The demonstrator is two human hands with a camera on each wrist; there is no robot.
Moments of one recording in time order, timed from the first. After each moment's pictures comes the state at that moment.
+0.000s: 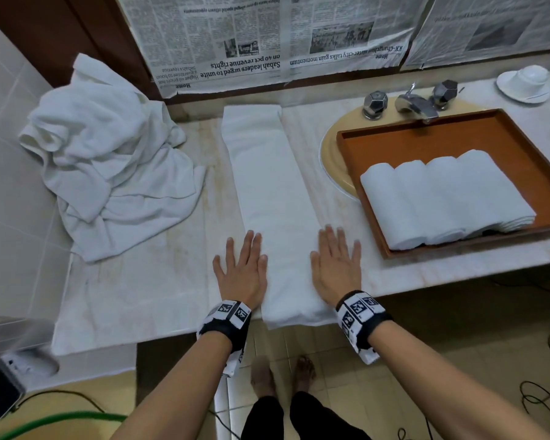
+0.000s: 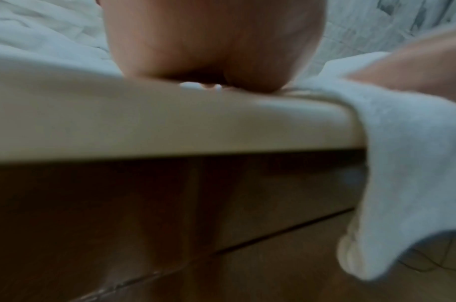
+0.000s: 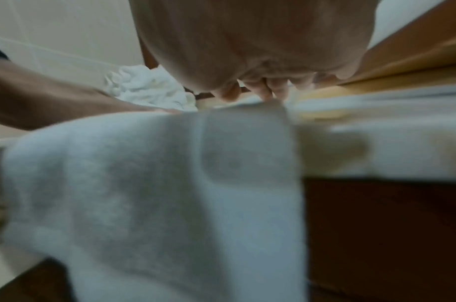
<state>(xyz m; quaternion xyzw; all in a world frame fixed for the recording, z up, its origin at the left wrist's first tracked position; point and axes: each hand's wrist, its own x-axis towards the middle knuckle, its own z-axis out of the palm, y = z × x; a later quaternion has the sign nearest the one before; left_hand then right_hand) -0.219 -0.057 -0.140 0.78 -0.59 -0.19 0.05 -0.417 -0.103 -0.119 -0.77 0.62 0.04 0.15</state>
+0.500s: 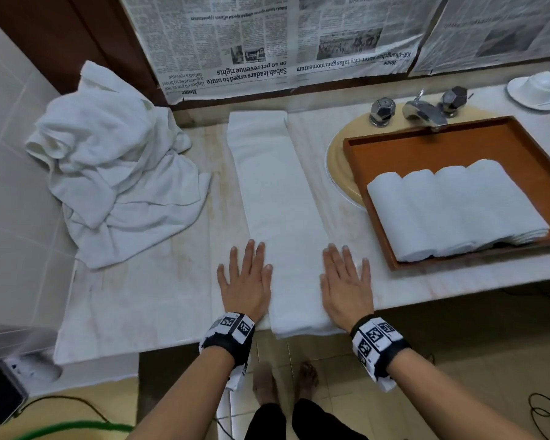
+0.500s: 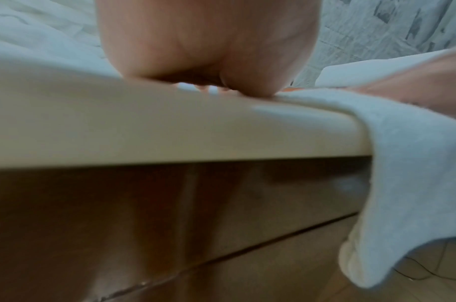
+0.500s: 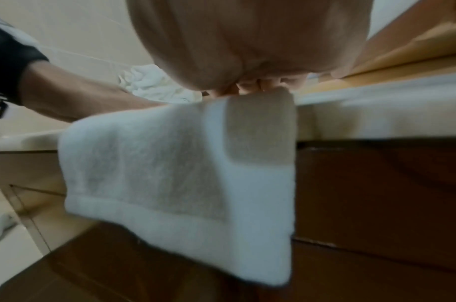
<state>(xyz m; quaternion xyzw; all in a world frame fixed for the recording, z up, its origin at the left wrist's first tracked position) -0.218 -0.056 -0.141 0.78 -0.59 -0.20 0.06 -0.434 -0.087 -0.128 -0.79 0.59 0.04 0.13</state>
